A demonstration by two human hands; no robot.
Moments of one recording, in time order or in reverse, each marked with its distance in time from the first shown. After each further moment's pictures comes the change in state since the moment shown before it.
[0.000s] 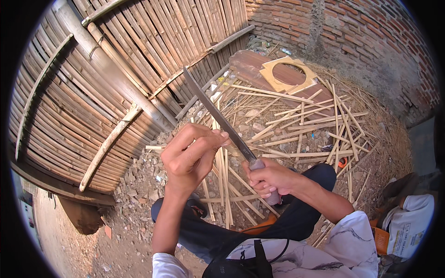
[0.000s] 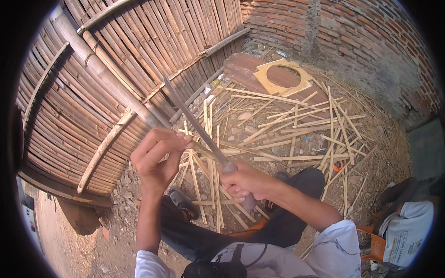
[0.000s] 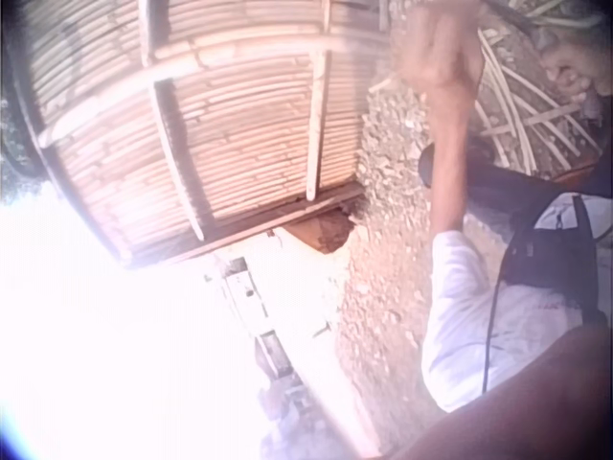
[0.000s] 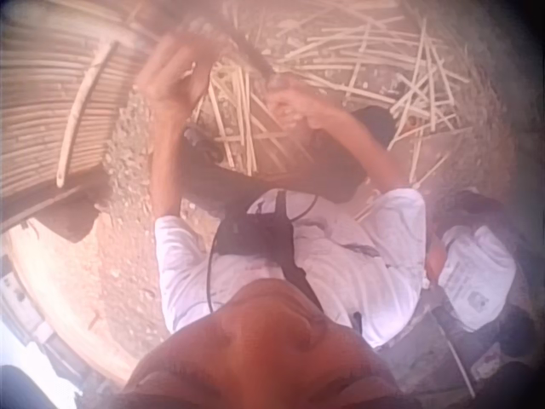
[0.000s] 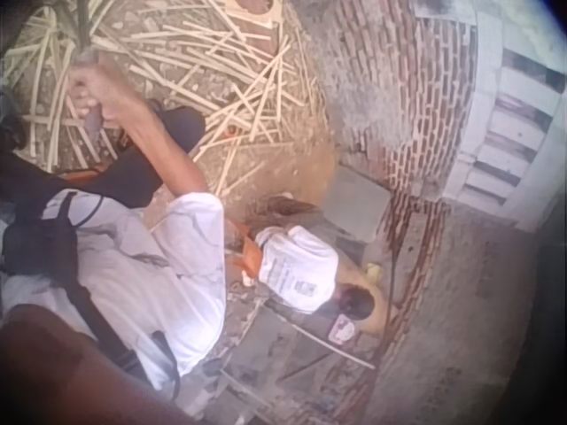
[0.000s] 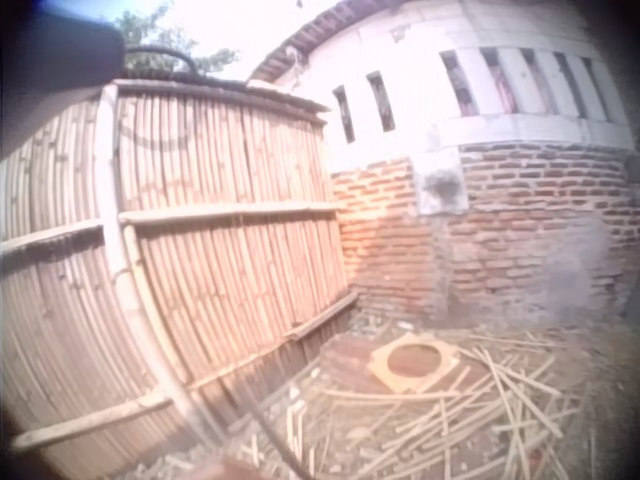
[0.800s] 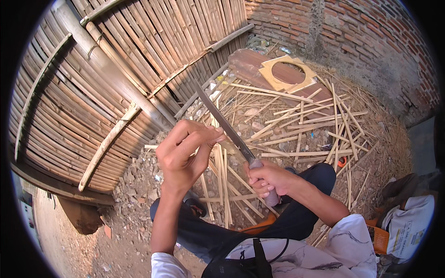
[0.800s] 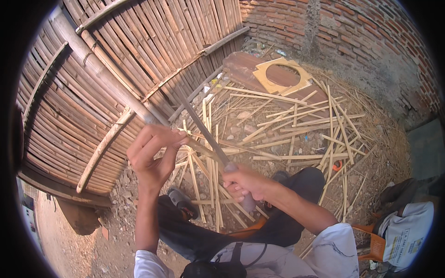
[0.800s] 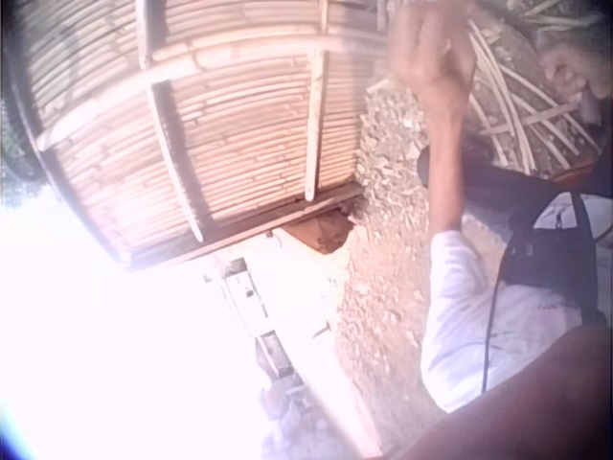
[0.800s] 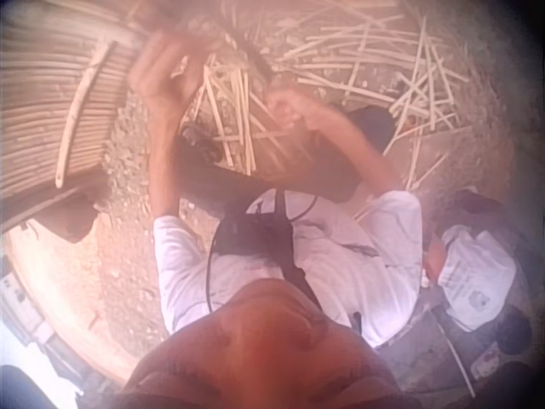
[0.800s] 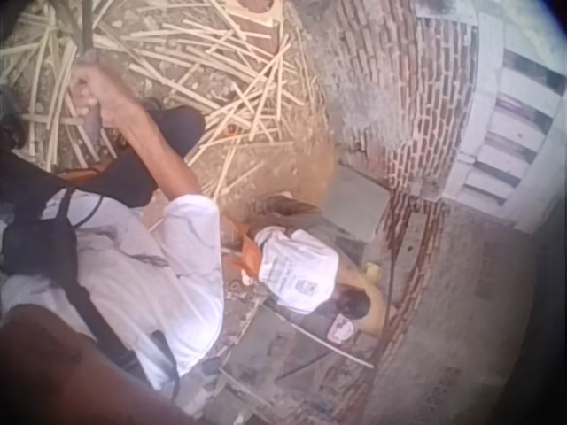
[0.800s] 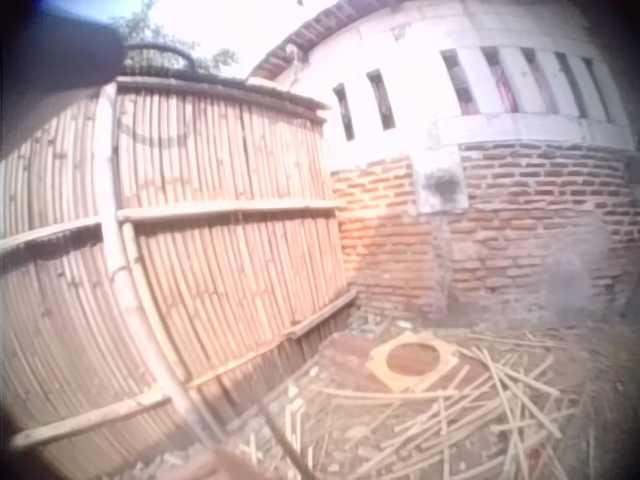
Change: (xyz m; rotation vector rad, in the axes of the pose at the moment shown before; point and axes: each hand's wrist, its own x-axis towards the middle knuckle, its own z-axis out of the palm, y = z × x) left_hand 0.004 -0.003 -0.002 0.025 -0.003 -0.038; right_hand 0.013 0.017 -0.015 0.097 0.007 -0.009
